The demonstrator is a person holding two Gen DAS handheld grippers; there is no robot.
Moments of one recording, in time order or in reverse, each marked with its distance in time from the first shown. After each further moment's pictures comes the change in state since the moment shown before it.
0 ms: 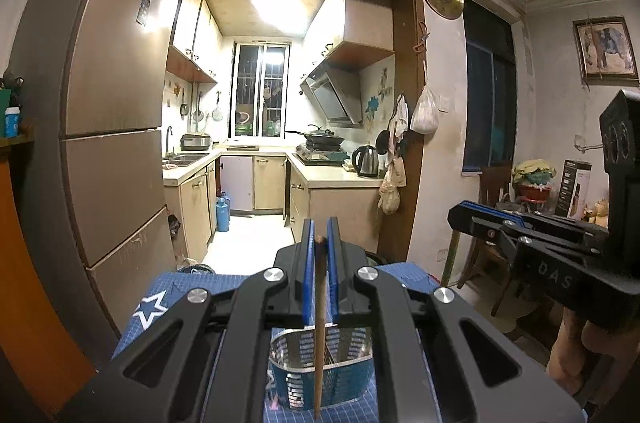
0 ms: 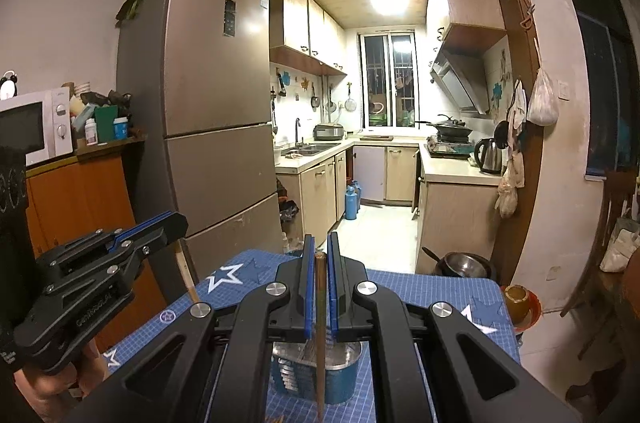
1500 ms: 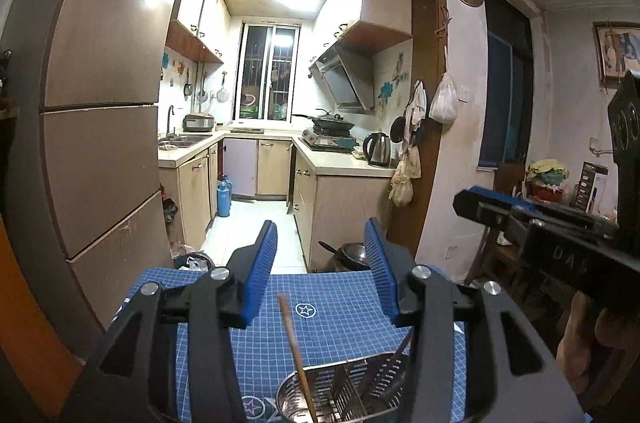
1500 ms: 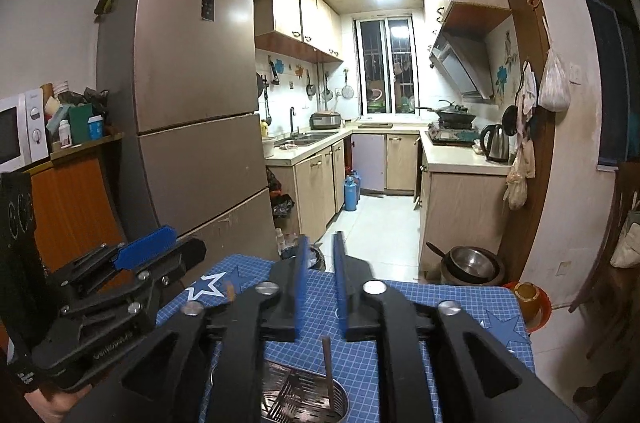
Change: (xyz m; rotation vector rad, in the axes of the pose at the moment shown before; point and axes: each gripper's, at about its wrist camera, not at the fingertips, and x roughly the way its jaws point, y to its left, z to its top) left arm 0.085 0.035 -0.005 -0.041 0.053 0.008; right arm 0.087 -0.029 0.008 0.019 0.029 -0.002
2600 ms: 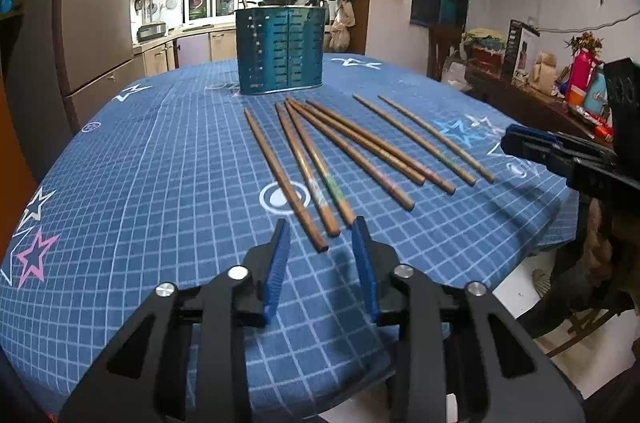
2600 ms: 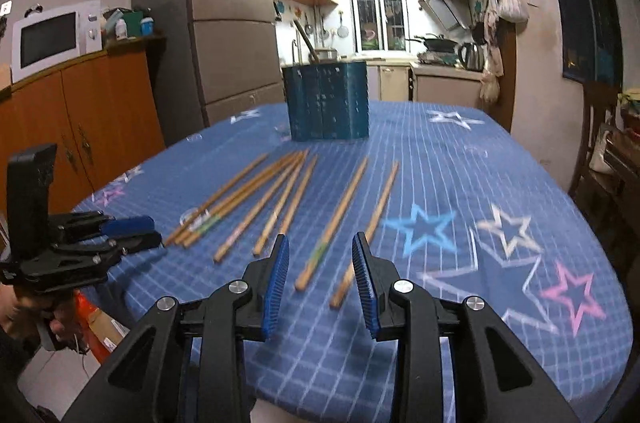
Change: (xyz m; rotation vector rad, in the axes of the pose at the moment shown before) left arm -0.216 -0.009 -0.307 0.122 0.402 -0.161; right arm -0.256 0.062 -0.361 0.035 0.216 -0.023
